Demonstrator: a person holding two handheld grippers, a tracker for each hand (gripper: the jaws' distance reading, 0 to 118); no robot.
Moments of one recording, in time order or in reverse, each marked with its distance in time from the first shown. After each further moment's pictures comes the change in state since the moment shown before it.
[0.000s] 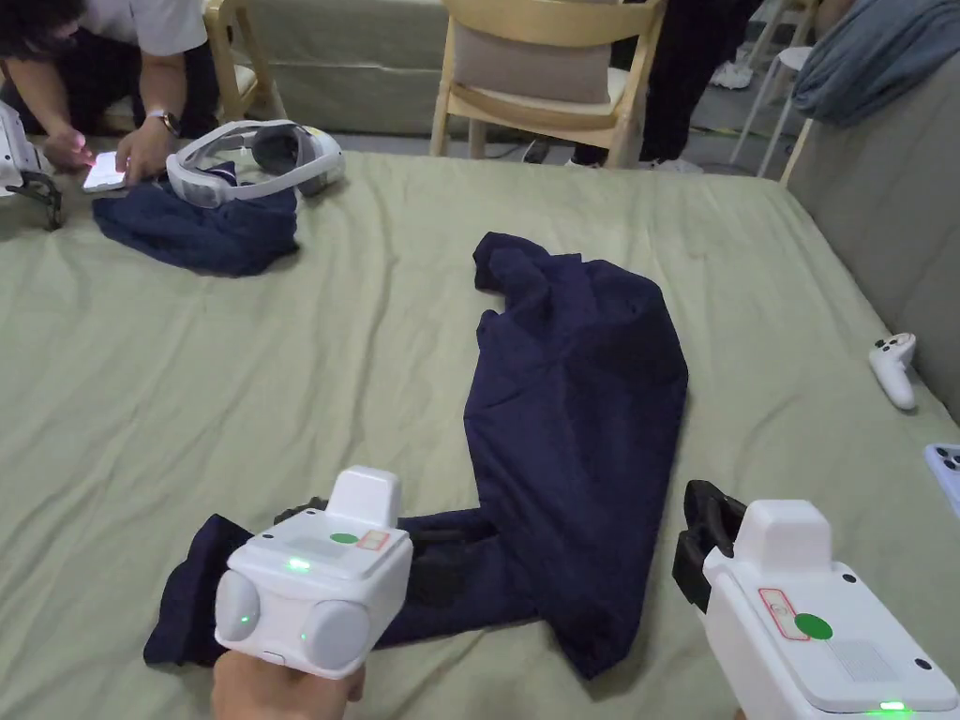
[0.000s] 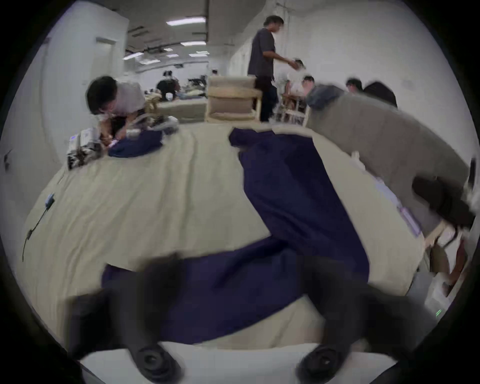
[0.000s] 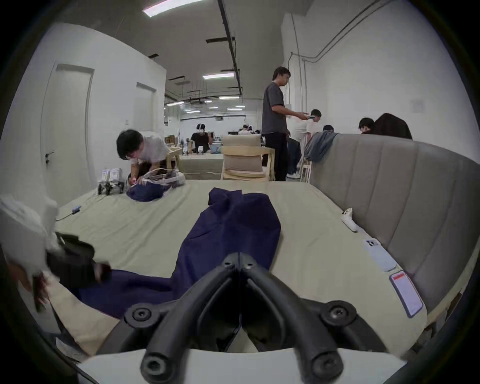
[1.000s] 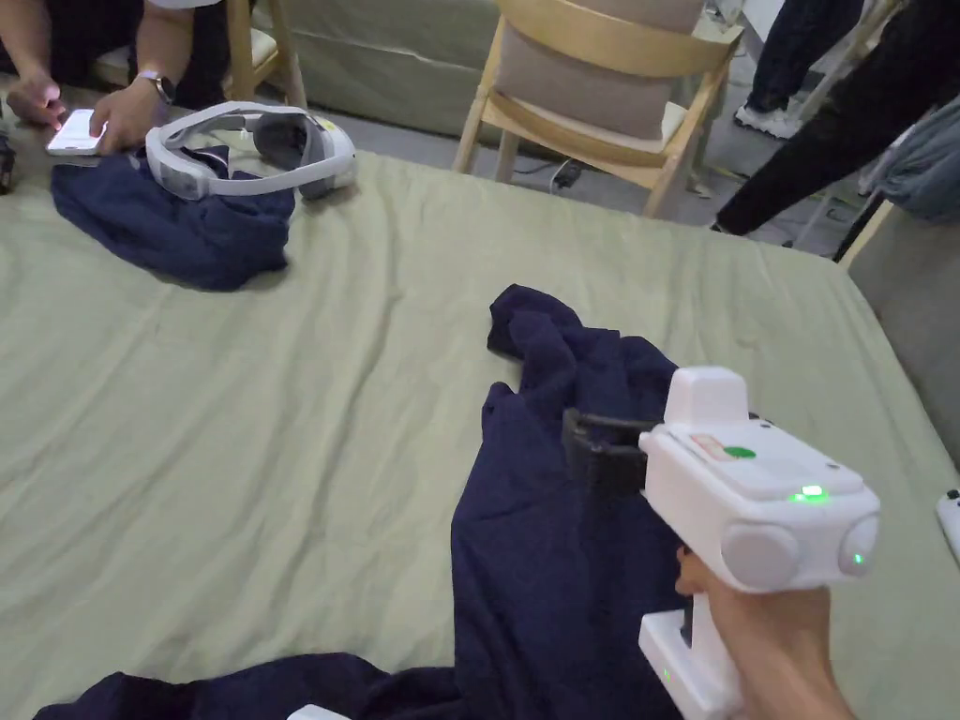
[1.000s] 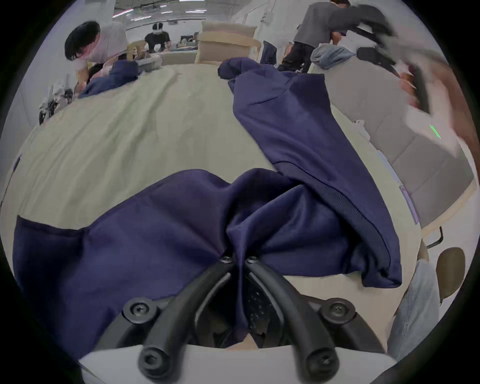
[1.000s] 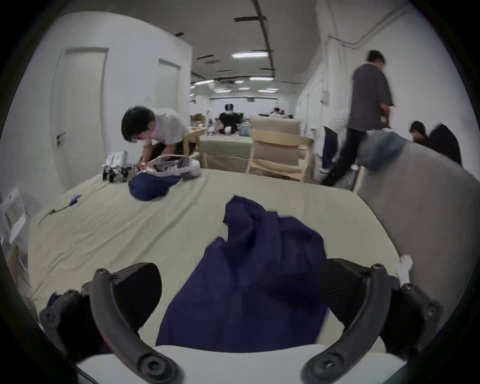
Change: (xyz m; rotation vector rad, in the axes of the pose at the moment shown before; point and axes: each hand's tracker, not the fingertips) left arm -0.033 -0.031 -0.086 -0.184 -0.156 0.185; right arm -0.036 0.141 -0.300 -0.151 0.196 0.198
